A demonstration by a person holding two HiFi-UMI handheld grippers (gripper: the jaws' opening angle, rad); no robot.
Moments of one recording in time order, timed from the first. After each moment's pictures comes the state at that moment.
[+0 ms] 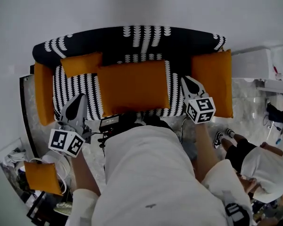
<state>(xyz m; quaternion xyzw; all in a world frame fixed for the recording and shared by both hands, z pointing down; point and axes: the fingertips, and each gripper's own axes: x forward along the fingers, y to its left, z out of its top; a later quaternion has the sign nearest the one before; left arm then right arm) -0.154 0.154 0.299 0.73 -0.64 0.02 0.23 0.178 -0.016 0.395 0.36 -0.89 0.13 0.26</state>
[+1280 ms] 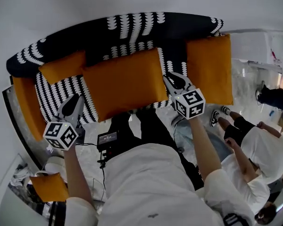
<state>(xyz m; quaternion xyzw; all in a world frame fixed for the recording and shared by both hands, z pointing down) -0.202 0.089 0.481 0.72 -0.55 0.09 0.41 0.111 -0.030 0.502 0.31 -0.86 0.22 0.35</state>
